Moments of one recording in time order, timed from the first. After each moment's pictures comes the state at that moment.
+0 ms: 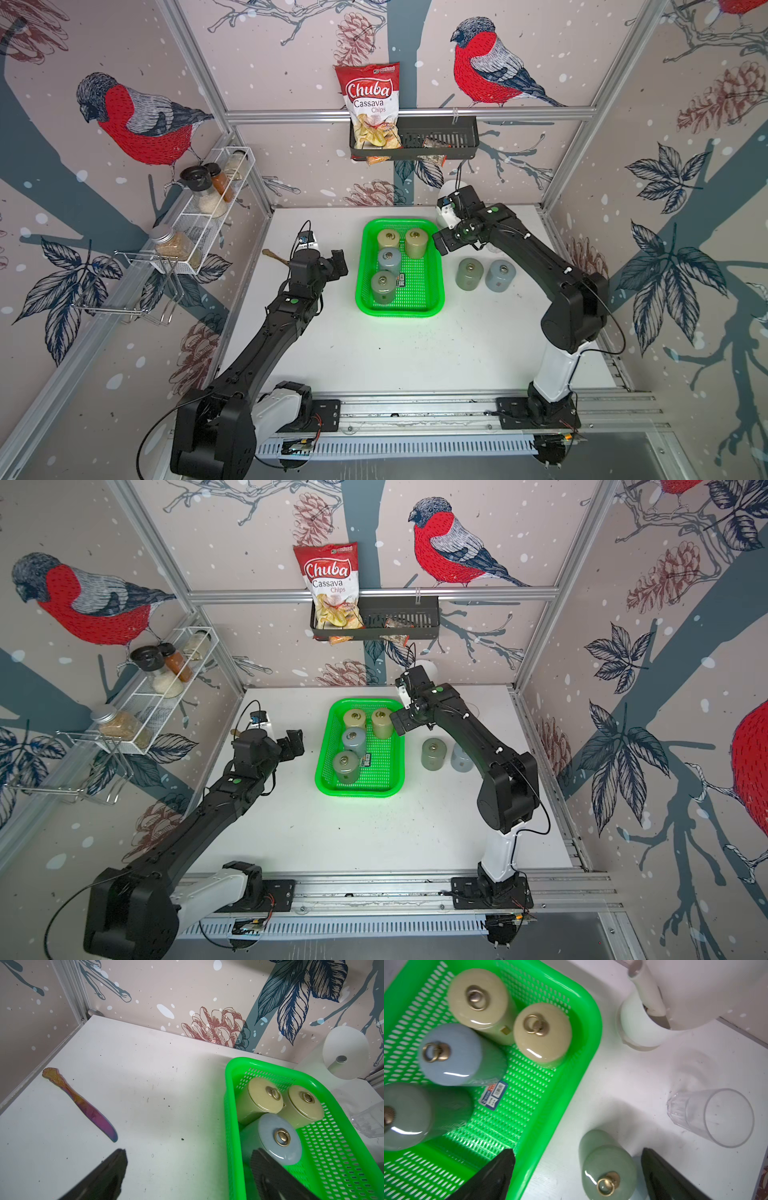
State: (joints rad) left arm -0.21 1.10 0.69 -0.02 -0.13 -0.31; right arm 0.56 1.86 1.80 -0.96 0.06 -0.08
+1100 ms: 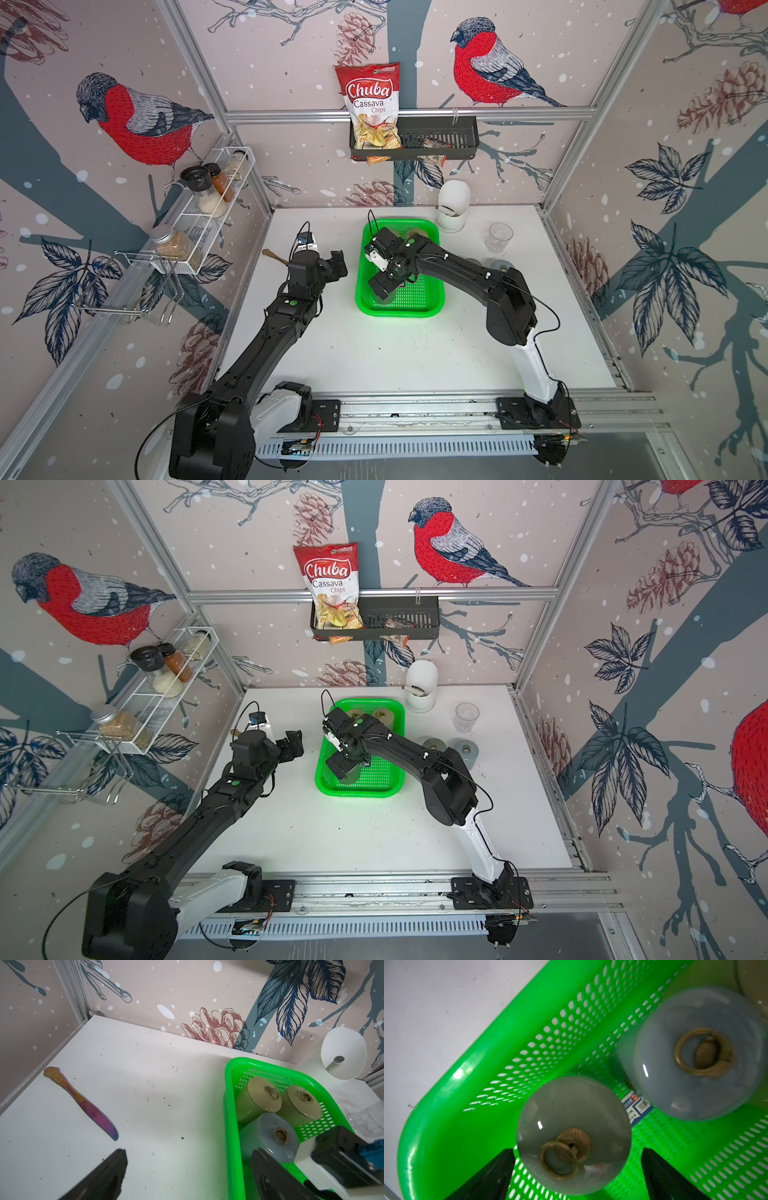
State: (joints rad) left arm -0.21 1.08 0.68 -0.02 -0.13 -0.31; right arm 0.93 2.20 1.99 -0.99 -0.01 0.03
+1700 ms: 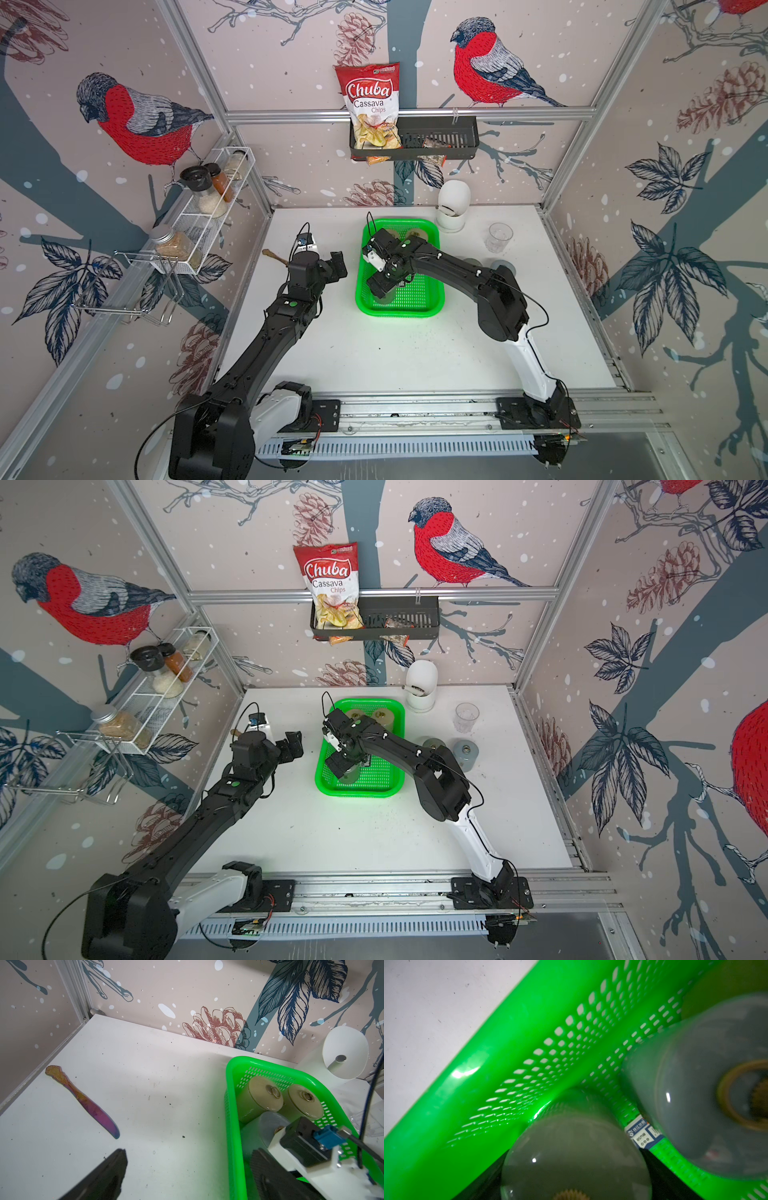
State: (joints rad) left arm -0.21 1.08 0.67 -0.02 -0.14 -0.31; right arm 0.91 2.28 2.02 -0.95 -0.06 0.02
